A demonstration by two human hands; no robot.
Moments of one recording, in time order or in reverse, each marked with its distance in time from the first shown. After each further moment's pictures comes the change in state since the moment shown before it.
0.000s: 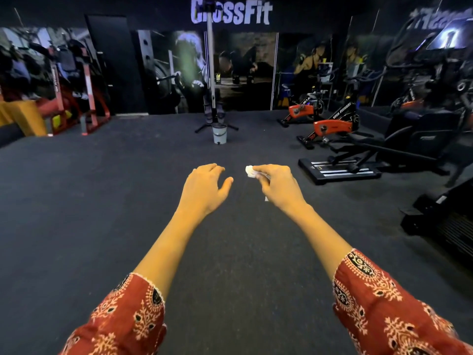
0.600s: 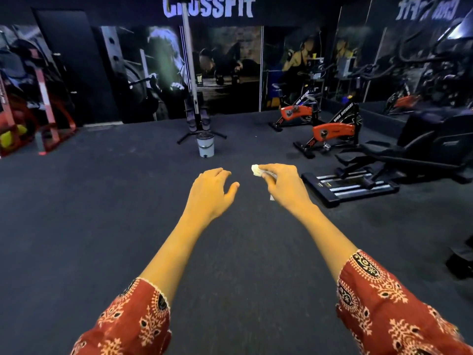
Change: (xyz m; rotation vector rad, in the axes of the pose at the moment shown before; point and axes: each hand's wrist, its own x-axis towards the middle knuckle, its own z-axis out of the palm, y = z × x) left_hand 0.474 -0.153 0.203 -0.057 -0.055 0.103; right_hand 0.475 0.189 0.151 -0.014 0.074 0.093
